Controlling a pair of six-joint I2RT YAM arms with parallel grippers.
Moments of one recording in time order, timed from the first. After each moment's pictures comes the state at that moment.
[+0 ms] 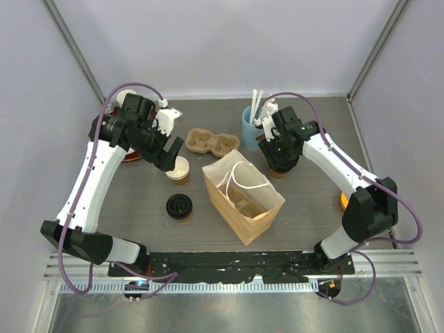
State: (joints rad) left arm -0.30 1.40 1.68 -1.35 0.21 0.29; right arm 0.41 1.55 1.34 -0.87 -0.04 -0.21
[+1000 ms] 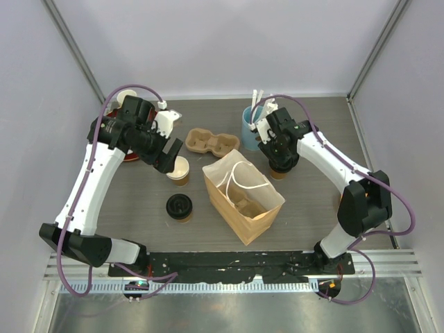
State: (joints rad) left arm -0.30 1.38 1.66 -1.35 0.21 0.29; right arm 0.44 1.62 1.37 -0.88 0.02 -0.31
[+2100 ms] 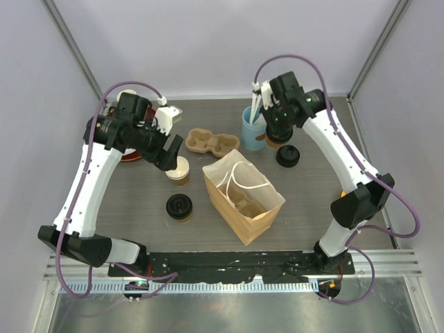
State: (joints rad) left arm -0.30 1.37 1.69 -1.36 0.29 0.28; right arm 0.45 1.69 1.82 -1.11 0.03 -0.16
